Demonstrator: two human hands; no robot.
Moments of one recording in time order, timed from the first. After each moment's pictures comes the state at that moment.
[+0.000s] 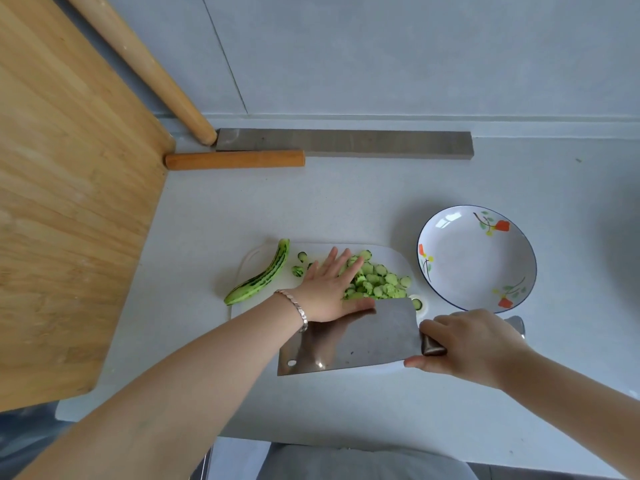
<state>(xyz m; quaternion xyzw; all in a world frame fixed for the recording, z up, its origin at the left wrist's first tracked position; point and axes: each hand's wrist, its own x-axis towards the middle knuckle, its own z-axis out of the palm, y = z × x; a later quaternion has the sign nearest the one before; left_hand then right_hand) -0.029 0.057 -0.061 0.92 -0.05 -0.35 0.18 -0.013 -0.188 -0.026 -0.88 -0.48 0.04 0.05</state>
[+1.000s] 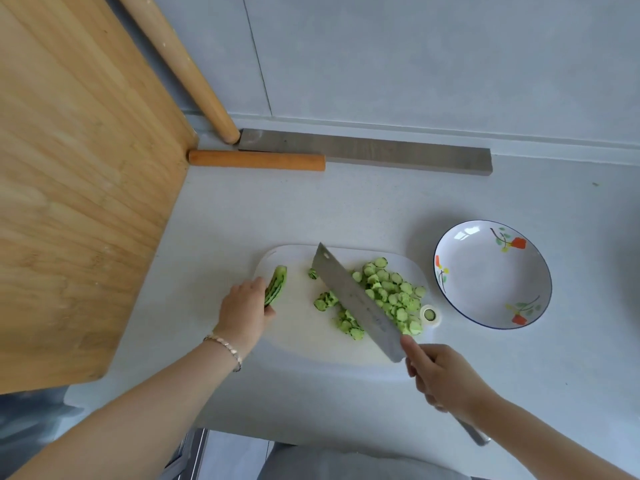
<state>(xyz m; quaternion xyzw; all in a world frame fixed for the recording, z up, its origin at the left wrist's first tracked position) -0.112 0.145 -0.065 0.96 0.24 -0.14 0.09 -0.059 -0.142 -0.013 -0.80 0.04 0.46 0.38</state>
